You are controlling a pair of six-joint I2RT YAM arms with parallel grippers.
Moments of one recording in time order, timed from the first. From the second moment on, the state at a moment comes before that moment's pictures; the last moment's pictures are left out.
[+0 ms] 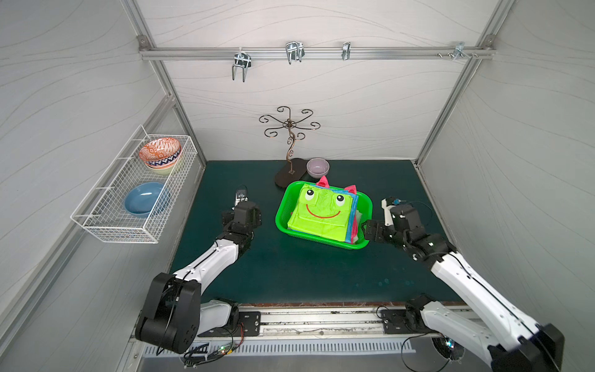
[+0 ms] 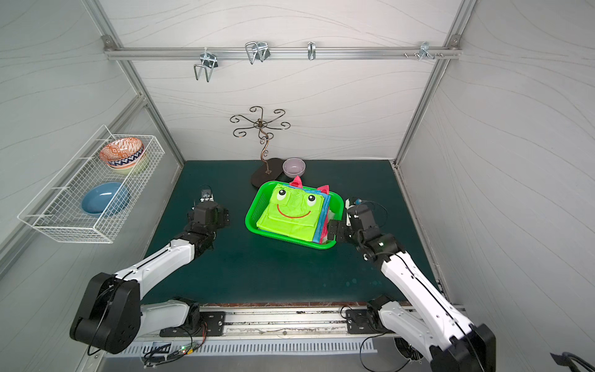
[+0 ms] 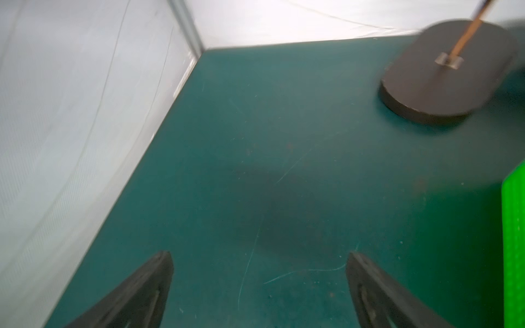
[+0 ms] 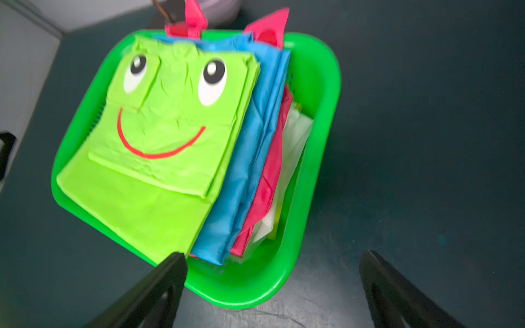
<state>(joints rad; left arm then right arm) -0.25 1.26 0.60 0.09 -0.55 -0.06 0.49 0.87 0.76 -0.59 0.09 0.43</state>
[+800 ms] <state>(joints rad) -0.11 1.49 0.42 0.63 -0.34 0.04 0.11 1.37 0.38 0.50 0.00 -0.02</state>
